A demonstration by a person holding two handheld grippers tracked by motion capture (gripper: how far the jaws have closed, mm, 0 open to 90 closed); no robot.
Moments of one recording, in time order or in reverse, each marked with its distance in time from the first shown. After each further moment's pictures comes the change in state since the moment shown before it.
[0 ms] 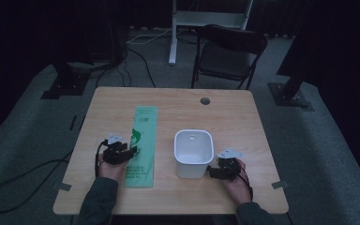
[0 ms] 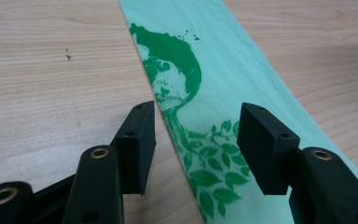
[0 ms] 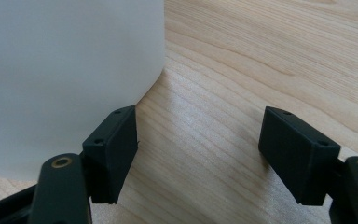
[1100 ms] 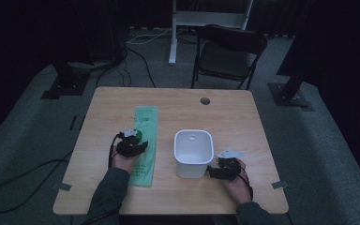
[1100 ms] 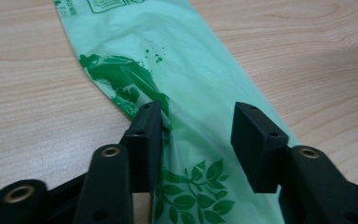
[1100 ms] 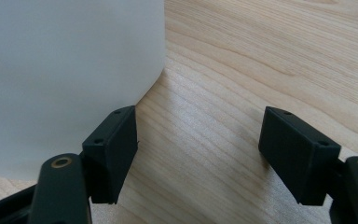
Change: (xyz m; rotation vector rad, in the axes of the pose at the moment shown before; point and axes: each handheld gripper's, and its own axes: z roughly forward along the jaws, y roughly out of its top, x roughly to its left) left arm -0.028 0.022 0.034 0.035 0.022 0.097; right arm 0.000 0.000 0.000 0.000 0.002 -0.001
